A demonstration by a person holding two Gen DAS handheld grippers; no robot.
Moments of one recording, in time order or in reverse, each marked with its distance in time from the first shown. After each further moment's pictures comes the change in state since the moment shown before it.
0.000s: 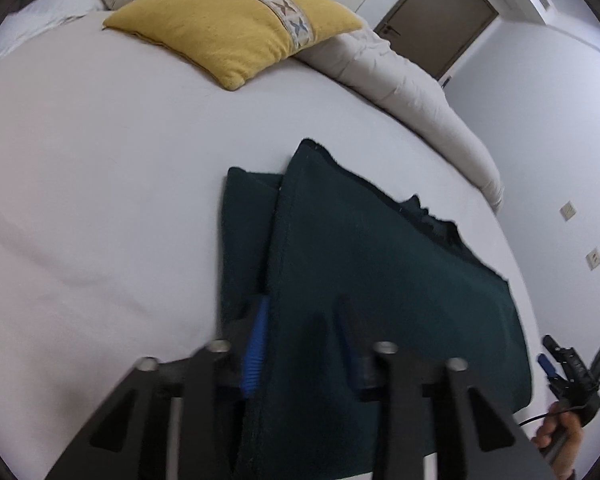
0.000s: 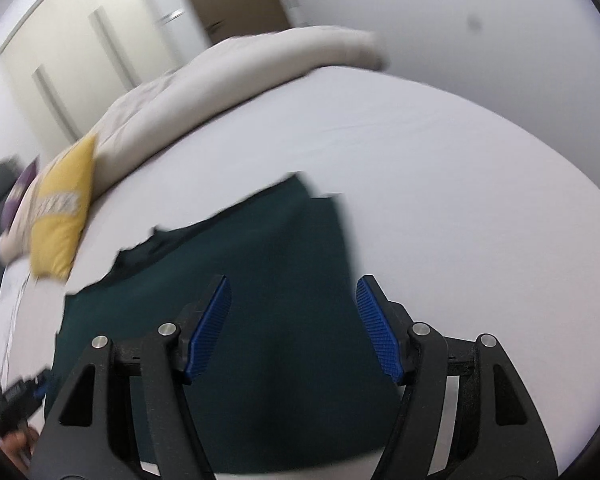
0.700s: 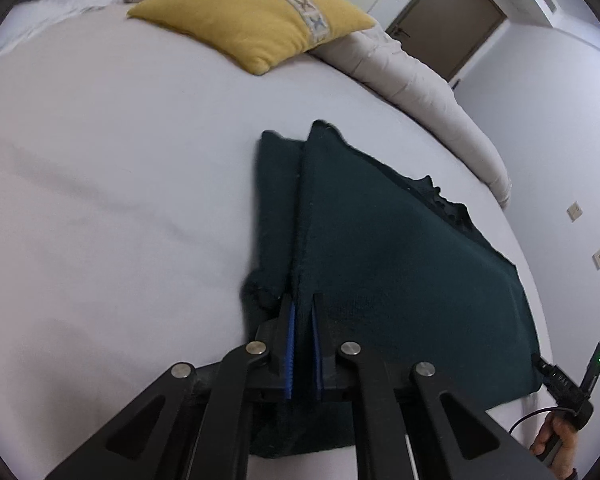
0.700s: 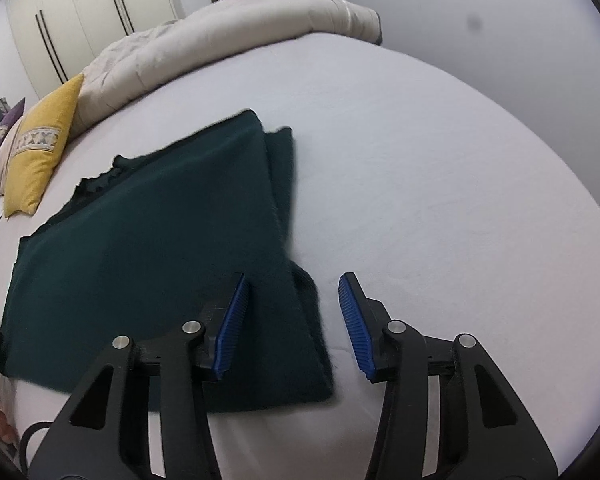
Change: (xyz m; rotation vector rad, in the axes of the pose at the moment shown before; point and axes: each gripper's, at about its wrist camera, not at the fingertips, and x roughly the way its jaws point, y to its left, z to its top) left arm -0.014 0.017 -0.037 -0.044 -0.019 0.014; right arm 0.000 -0.049 -0.032 -0.165 0.120 -0.074
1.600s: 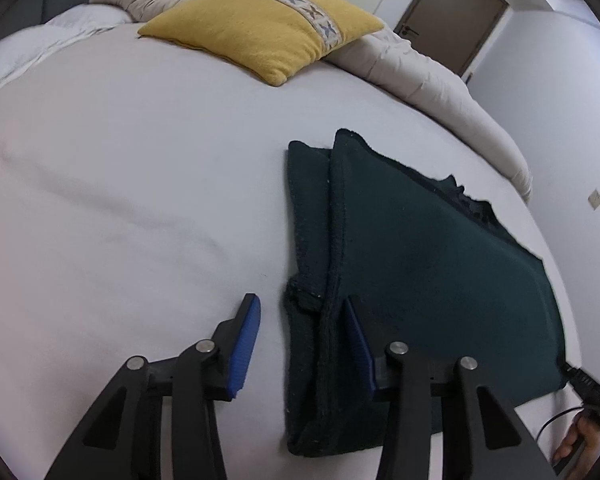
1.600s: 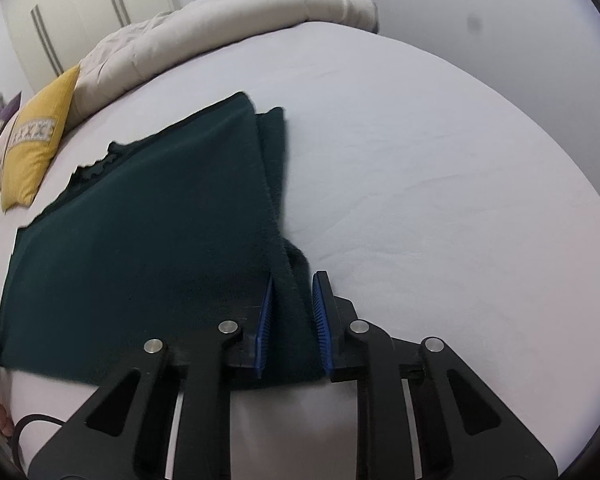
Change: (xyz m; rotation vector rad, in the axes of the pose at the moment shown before) left arm -0.001 0.001 0.001 0.087 -0.025 0.130; right arm -0.002 -0.009 -0.008 0.019 0.030 -0.007
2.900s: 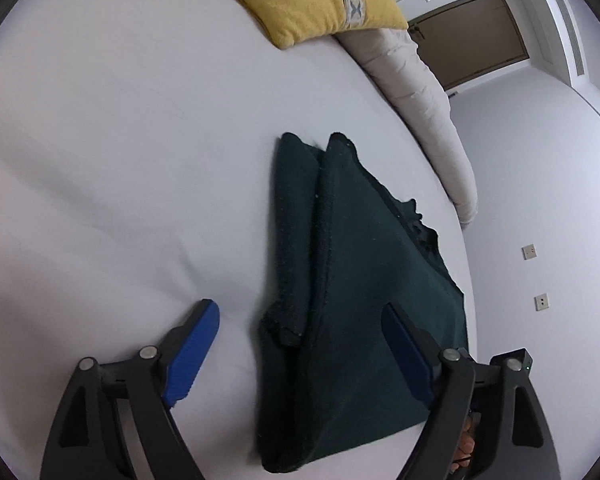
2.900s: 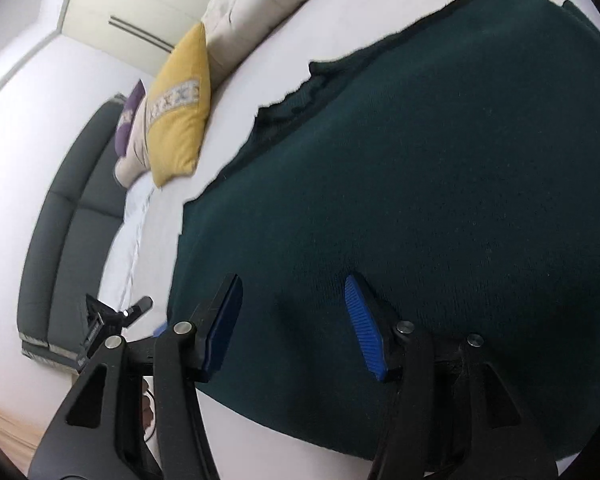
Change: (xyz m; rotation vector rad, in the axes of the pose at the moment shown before) left arm 0.014 0.043 0.034 -0.291 0.208 -0.353; right arm 0.044 0.125 0.008 0.085 0.288 0.672
